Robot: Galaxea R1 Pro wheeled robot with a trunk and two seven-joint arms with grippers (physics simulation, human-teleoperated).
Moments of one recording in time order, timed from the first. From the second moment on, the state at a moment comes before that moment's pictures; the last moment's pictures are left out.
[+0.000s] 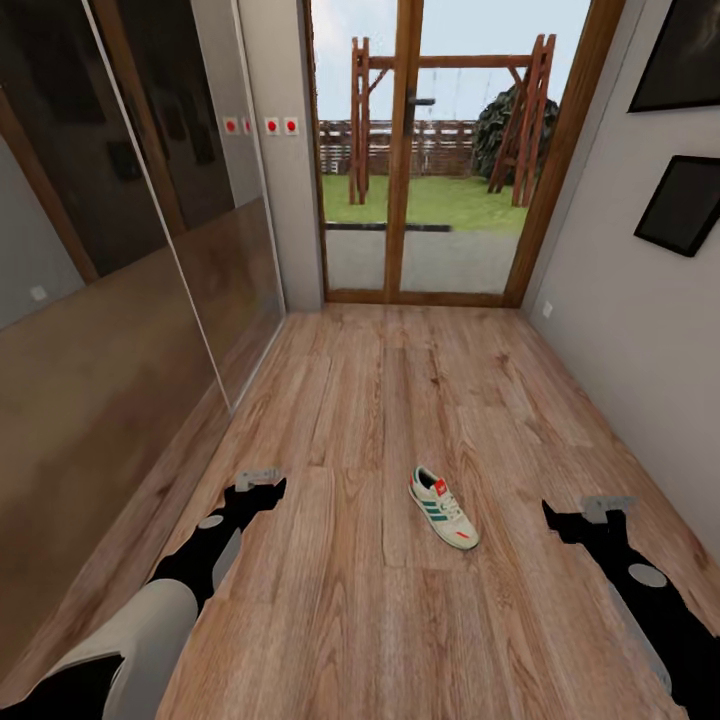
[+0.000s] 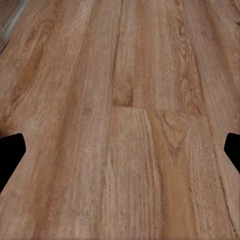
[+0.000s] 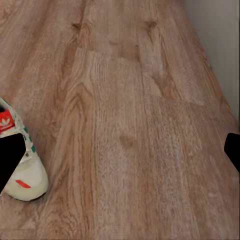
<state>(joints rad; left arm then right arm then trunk) -0.79 -0.04 0.22 -0.42 -0.13 -0.07 -0.12 -0.40 -0.36 0.00 -1.03 -0.09 0.08 0.01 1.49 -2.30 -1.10</state>
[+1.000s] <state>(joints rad) -0.81 -0.11 0.22 -0.45 -0.13 -0.07 -0.08 -0.53 -0.10 0.24 -1.22 -0.23 0.32 0.01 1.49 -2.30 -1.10</state>
